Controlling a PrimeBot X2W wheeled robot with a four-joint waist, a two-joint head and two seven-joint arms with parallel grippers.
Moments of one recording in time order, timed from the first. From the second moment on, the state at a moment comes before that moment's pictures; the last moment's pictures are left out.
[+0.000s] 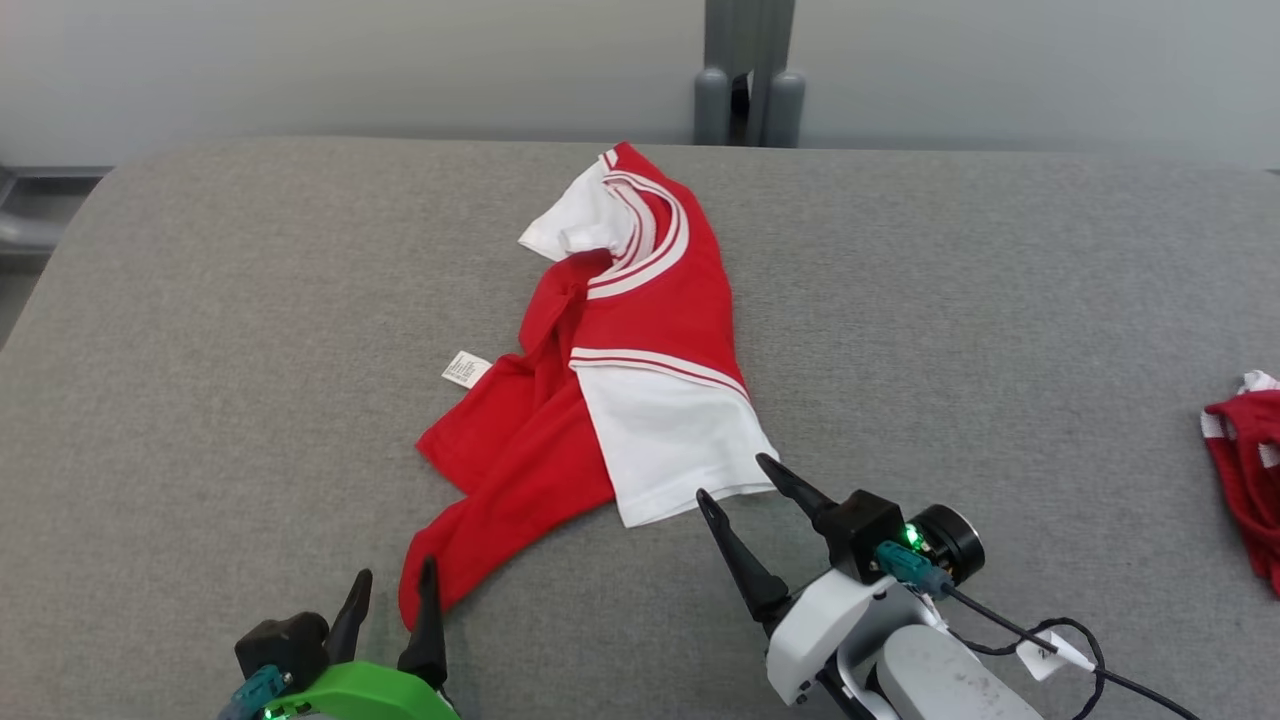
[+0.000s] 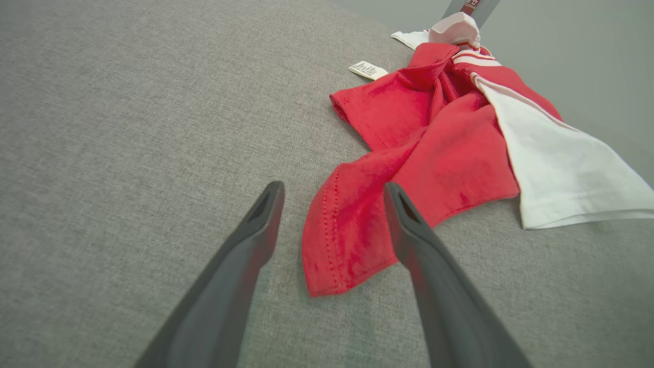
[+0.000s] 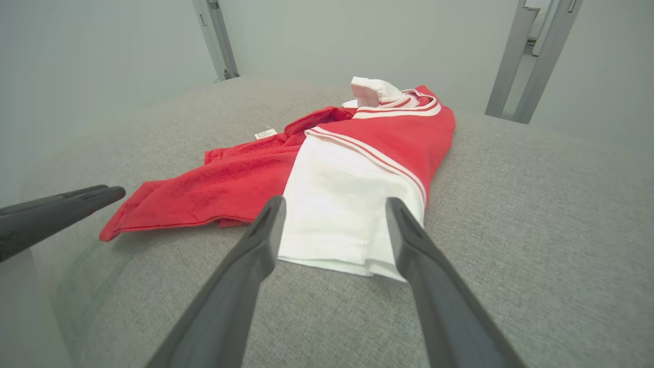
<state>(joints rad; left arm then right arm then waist) -0.09 0.05 -0.14 0.57 -0.46 -0.11 -0.26 -0.28 -0.05 0.49 0.50 0.17 0.13 -0.26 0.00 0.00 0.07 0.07</state>
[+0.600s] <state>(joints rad) -0.12 0.05 -0.22 0.50 -0.50 -0.11 -0.26 -0.45 -0.05 0.56 0.85 0.15 0.13 -0.26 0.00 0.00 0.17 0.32</state>
